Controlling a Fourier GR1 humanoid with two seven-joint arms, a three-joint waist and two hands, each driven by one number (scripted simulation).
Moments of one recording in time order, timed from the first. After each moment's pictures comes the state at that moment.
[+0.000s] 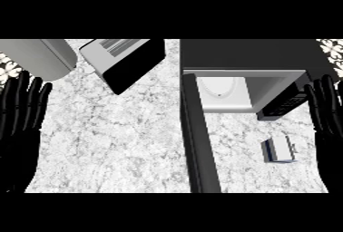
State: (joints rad) left arm 0.00 0.13 0.00 -2.10 0.02 0.01 0.01; right arm 0.02 -0.10 0.00 -2.10 0.01 0.00 -0.03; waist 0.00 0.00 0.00
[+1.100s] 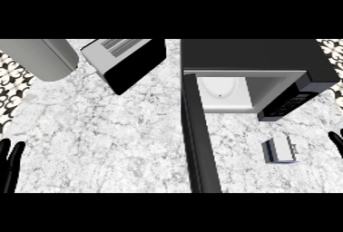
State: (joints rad) left arm 0.46 0.03 -0.10 -2.39 0.02 0.04 0.01; right arm 0.32 -0.24 -0.18 -2.21 -0.32 0.41 -0.10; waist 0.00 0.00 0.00
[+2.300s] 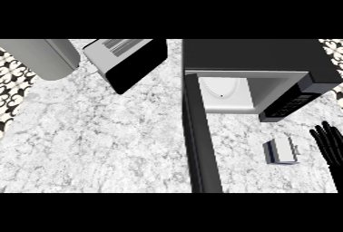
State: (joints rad) left arm 0.73 0.02 0.03 -2.44 0.14 -0.16 -0.12; right arm 0.23 -0.19 -0.29 -1.69 -0.07 0.46 -0.37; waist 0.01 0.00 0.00
